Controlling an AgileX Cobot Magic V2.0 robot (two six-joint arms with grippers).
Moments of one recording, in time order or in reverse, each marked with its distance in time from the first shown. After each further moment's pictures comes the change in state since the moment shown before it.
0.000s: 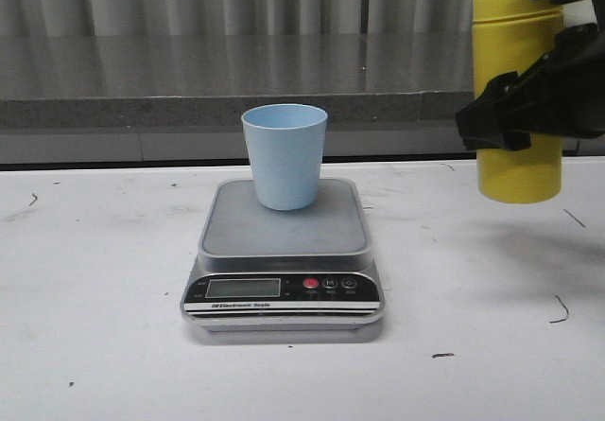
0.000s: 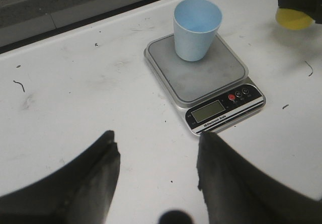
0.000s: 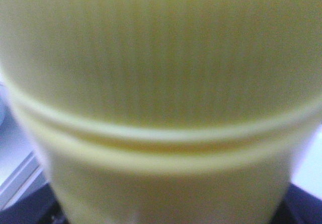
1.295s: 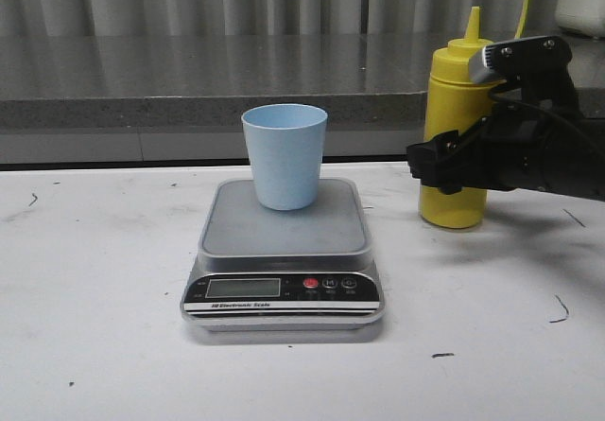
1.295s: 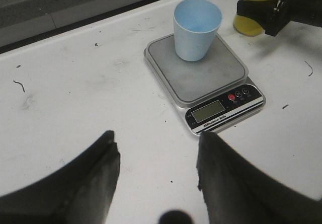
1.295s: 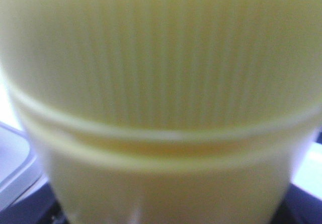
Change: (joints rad) left arm 0.000 0.000 0.000 0.000 0.000 0.000; right arm 0.000 0.401 -0.119 0.049 -0.437 -0.100
